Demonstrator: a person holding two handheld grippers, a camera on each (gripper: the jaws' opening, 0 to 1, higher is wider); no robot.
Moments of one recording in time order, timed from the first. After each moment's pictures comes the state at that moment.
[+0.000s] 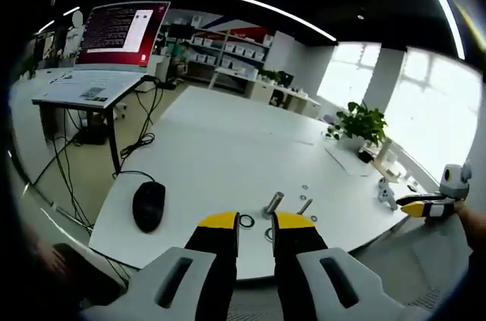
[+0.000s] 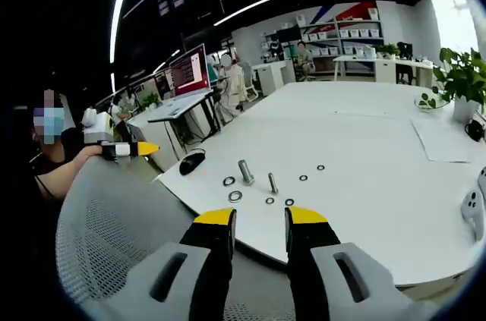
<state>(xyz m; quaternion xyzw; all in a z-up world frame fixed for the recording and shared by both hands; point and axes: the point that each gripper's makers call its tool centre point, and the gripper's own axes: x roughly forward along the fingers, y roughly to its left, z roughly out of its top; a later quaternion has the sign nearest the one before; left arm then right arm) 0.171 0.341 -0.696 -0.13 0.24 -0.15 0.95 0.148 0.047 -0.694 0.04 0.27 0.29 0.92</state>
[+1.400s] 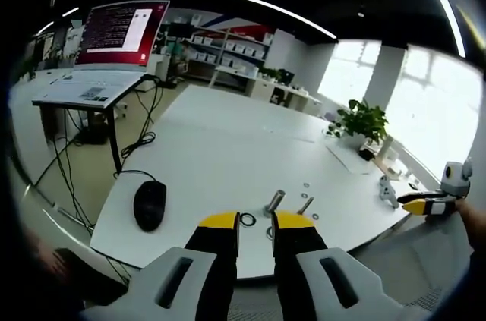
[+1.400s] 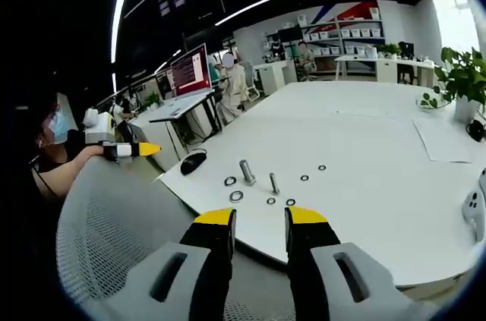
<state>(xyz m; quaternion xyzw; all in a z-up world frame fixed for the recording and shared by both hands) 0.171 0.340 -0.698 -0.13 0.25 -0.15 0.95 0.150 0.045 -0.695 0.05 0.27 0.29 0.92</state>
